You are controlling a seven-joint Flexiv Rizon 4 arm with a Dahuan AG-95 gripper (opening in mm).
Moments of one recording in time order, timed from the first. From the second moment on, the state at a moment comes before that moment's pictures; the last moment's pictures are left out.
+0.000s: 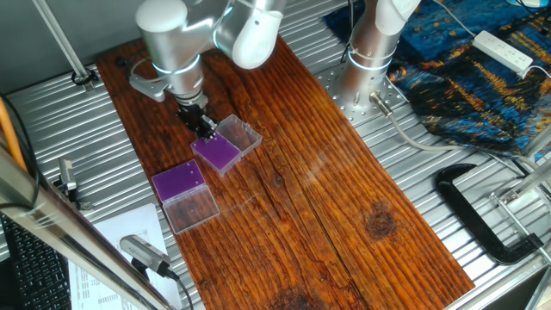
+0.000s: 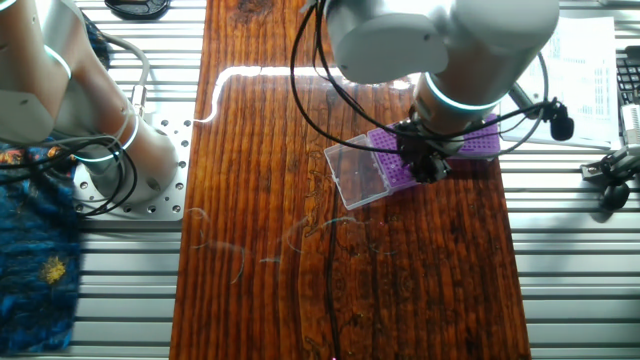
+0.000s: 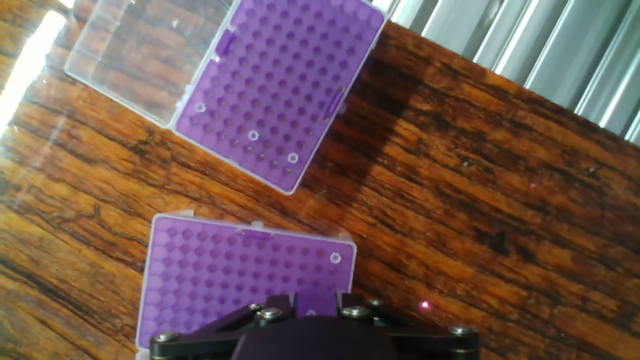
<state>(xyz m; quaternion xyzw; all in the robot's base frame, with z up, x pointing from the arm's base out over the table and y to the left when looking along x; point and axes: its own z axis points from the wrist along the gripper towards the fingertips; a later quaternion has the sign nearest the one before) 0.518 -0.028 0.057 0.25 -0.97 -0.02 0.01</state>
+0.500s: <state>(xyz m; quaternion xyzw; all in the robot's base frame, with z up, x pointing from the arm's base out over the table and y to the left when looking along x) 0.517 -0.026 0.052 0.25 -0.97 -0.02 0.01</state>
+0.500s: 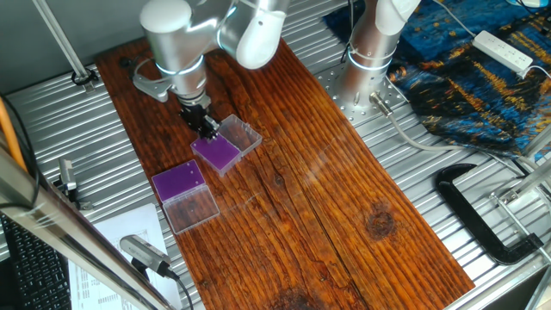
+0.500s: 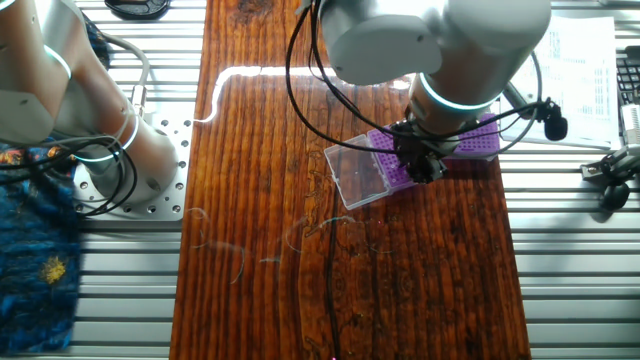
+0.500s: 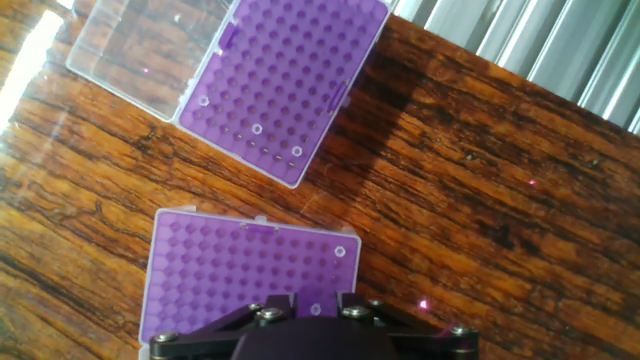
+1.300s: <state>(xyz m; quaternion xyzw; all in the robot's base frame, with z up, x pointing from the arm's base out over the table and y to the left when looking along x) 0.514 -0.031 0.056 0.25 -0.97 -0.01 0.00</state>
